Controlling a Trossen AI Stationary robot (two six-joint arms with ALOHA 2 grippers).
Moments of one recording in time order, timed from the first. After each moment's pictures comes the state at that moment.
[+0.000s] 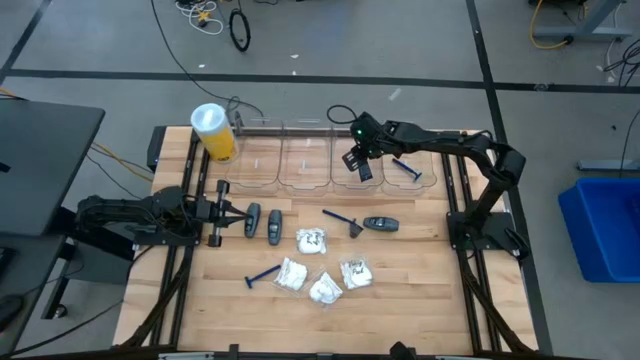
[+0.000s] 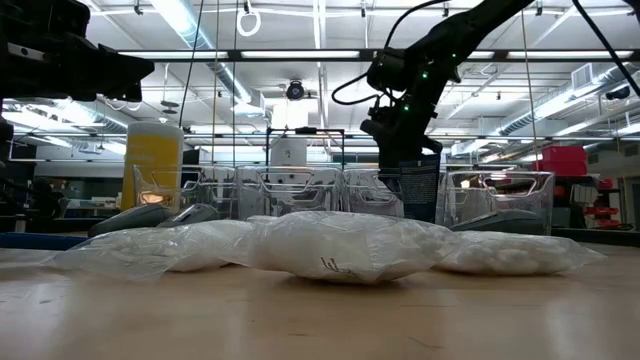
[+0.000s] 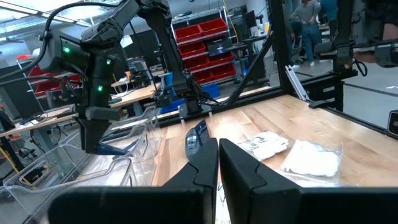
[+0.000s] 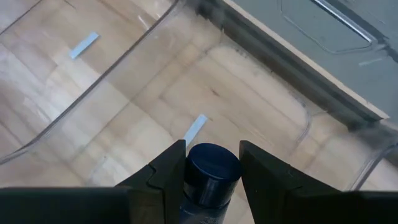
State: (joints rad) left arm -0.03 0.00 0.01 0.07 0.04 0.23; right arm -0.51 1.72 1.25 -0.57 0.17 0.30
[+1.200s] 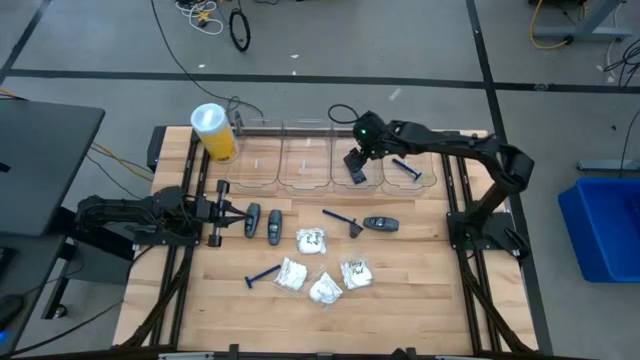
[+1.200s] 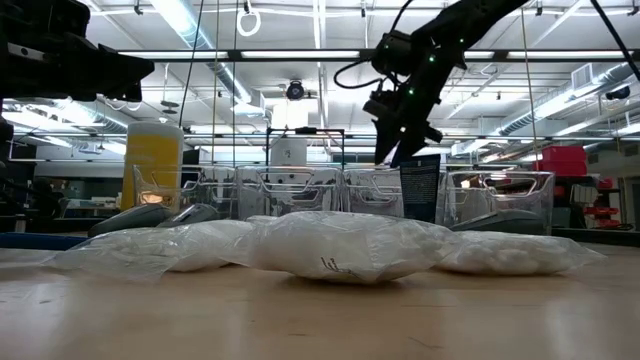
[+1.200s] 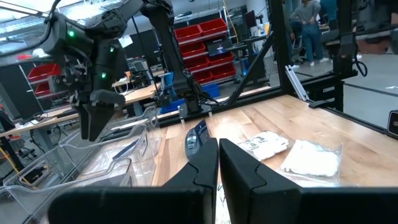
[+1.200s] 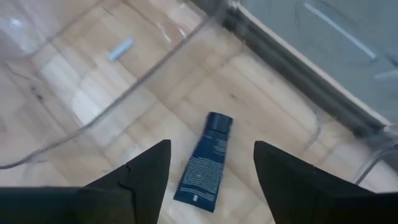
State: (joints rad) left arm -0.03 0.00 0.01 0.07 0.04 0.23; right arm -0.49 1.65 1.25 -0.59 0.13 0.27
